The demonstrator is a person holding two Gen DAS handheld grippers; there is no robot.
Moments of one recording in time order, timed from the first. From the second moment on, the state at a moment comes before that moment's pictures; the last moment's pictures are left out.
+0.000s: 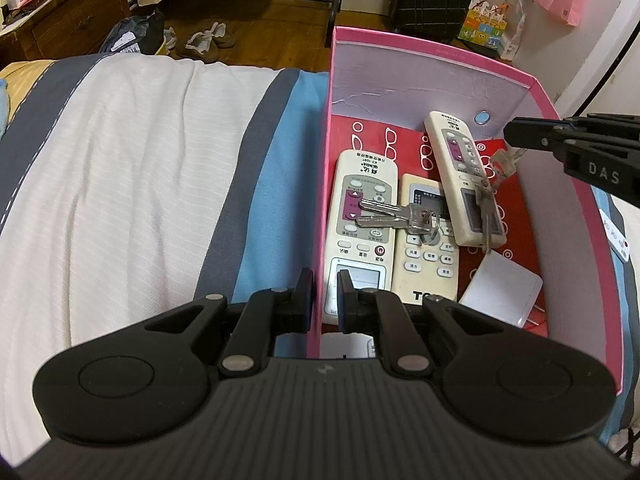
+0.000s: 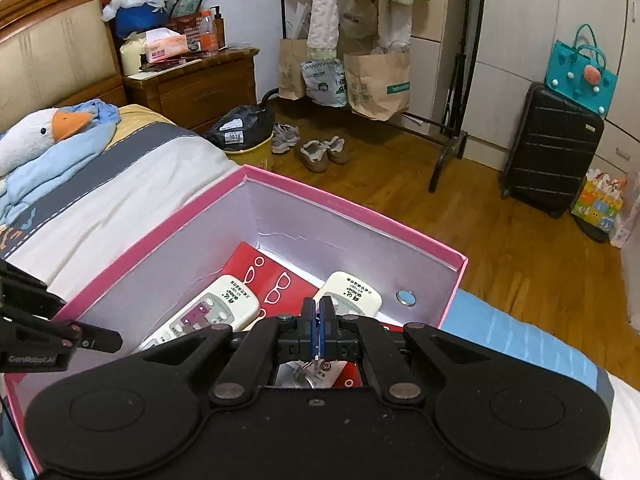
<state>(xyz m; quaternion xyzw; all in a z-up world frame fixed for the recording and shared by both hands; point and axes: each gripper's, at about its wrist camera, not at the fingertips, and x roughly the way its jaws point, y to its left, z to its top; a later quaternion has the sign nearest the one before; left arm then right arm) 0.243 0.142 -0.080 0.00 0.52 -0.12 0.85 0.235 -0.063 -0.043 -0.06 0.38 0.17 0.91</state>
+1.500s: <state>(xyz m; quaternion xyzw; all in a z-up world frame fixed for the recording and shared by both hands) 0.243 0.130 -0.084 0.03 0.52 -0.11 0.85 0.202 -0.253 -0.102 -0.08 0.54 0.09 0.83</state>
